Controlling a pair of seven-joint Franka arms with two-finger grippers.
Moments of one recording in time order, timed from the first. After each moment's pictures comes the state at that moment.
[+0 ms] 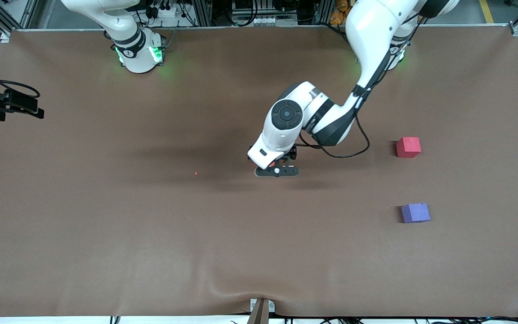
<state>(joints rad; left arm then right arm) -0.58 0.68 -0.22 -1.49 0.02 2.18 -0.77 0.15 0.11 -0.21 -1.37 0.08 1.32 -0.09</state>
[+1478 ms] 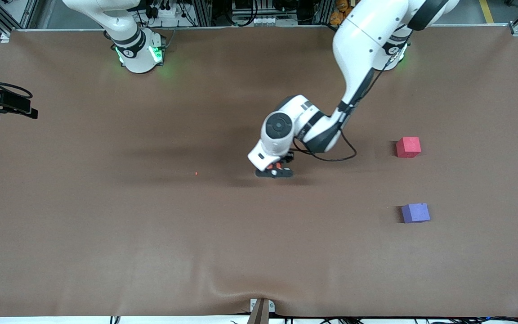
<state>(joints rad) -0.56 0.73 -0.19 -1.55 0.10 2.24 -0.77 0.05 0.11 -0.15 -1.38 0.08 1.32 -0.11</state>
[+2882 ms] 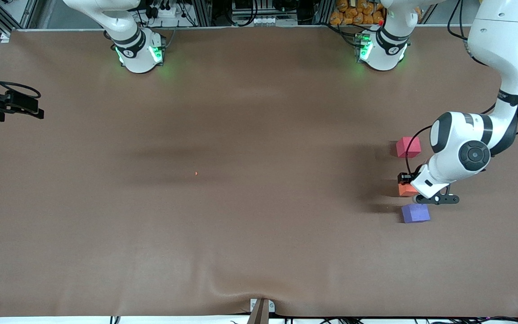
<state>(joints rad) 0.16 0.45 -0.20 -2.01 0.20 2.36 -0.14 0.01 0.11 -0.05 -1.38 0.04 1.32 -0.09</state>
